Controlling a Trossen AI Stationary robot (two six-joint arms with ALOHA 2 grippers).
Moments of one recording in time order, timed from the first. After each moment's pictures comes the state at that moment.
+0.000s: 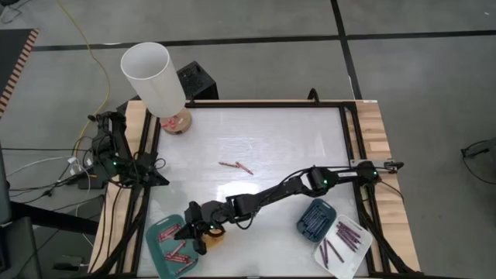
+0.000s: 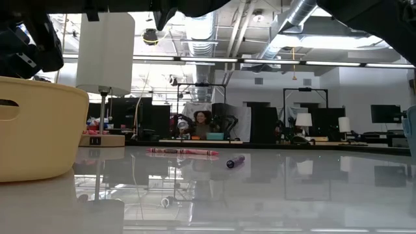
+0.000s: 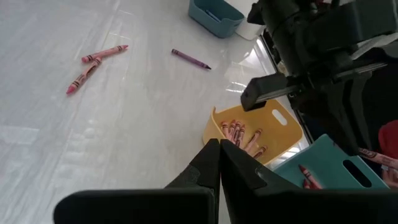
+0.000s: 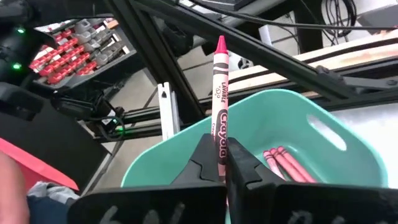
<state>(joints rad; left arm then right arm) -1.10 0.01 0.44 -0.91 -0.74 -0.81 0.30 2.56 2.26 0.17 -0.11 0.41</state>
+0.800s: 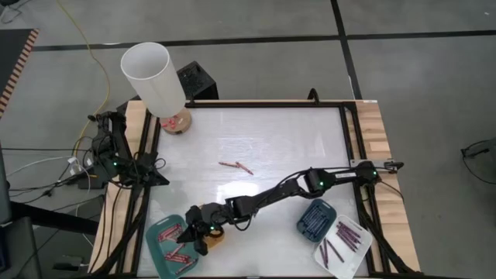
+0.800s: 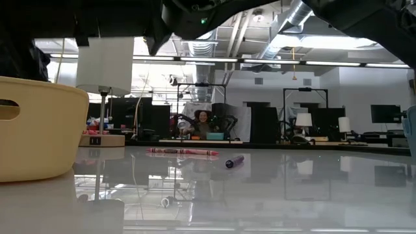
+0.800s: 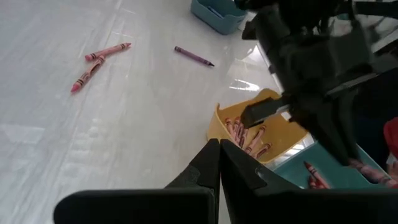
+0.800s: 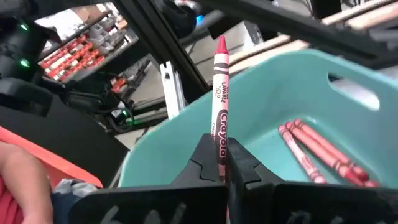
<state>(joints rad) -1.10 0.01 0.44 -0.93 -0.74 -0.81 0.30 2.62 2.26 0.24 -0.16 0.51</state>
